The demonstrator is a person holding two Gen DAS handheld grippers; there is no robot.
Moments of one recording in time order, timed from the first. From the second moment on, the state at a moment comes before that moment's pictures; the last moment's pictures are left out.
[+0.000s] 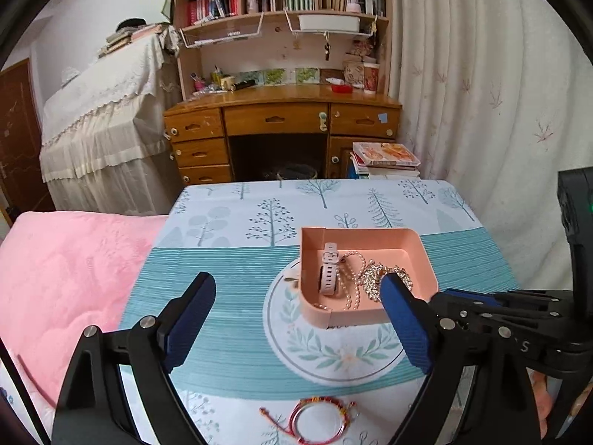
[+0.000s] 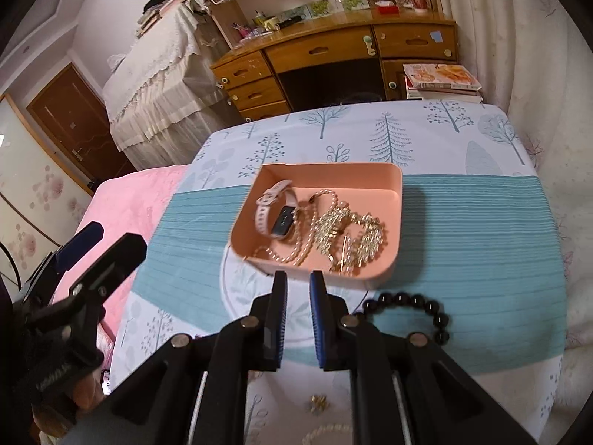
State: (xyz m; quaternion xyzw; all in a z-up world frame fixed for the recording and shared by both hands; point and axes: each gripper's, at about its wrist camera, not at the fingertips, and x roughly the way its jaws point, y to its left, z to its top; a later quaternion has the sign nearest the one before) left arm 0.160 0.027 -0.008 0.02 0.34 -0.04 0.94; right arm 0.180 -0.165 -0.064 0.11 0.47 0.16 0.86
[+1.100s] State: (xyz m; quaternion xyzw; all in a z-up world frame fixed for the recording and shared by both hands) left arm 0.037 0.051 -0.025 0.00 0.36 -0.06 0.93; right arm 0.044 -0.189 -0.055 0.10 0.41 0.13 0.90
